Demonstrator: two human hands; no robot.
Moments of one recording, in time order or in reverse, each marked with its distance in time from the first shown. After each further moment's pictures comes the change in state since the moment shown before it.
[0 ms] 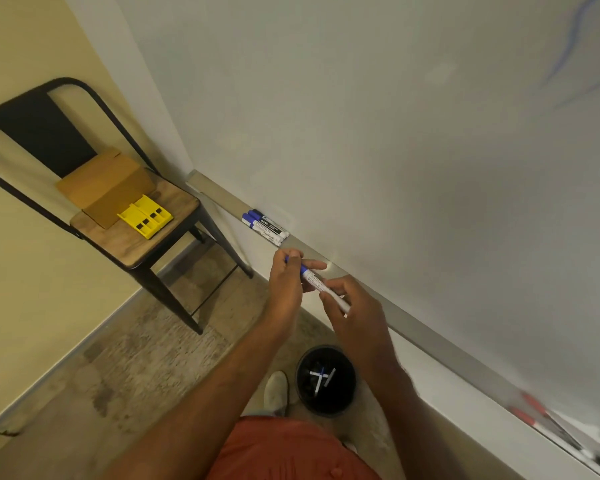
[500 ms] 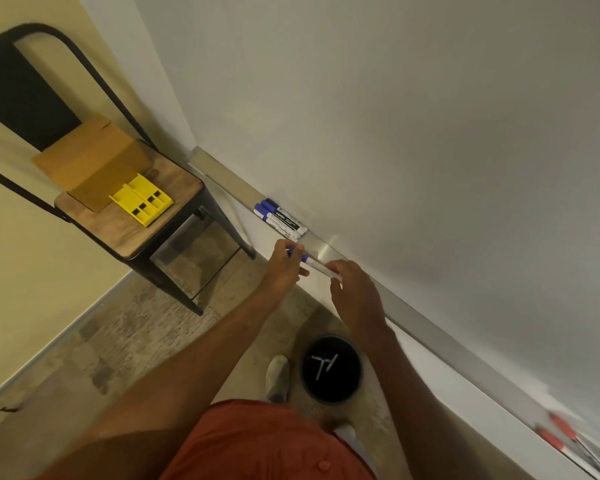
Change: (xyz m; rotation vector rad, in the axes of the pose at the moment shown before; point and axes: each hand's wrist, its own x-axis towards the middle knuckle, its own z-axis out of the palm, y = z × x) left_hand 0.147 -0.048 -0.060 0.331 0.012 -0.182; right_hand 0.116 0.046 0.083 -0.350 -0.128 0.069
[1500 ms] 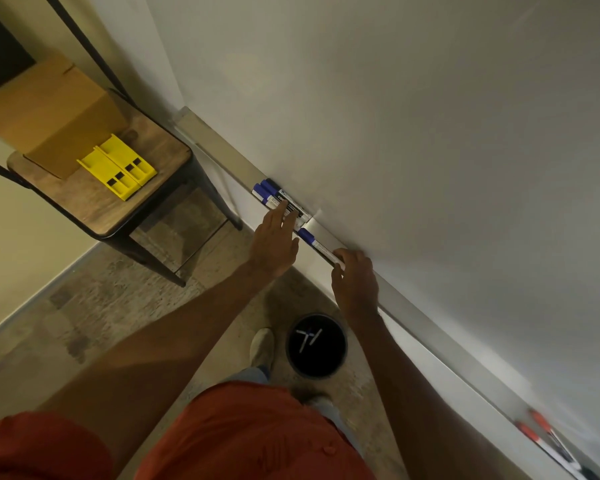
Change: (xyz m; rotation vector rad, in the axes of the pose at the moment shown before) left_hand 0.096 -0.043 -0.025 0.976 -0.014 0.479; right_hand 0.051 0.037 0.055 -0.177 0.084 0.098
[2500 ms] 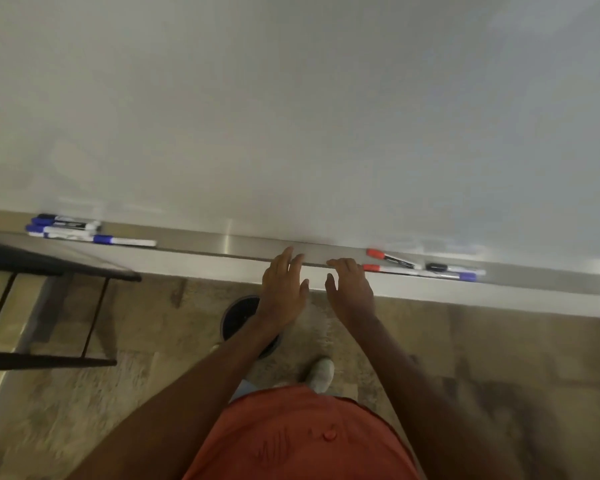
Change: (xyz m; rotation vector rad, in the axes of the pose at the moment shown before) left_hand -0.214 0.325 0.198 0.050 -0.205 0.497; right_hand -0.257 0.307 -0.106 0.109 0.313 0.359
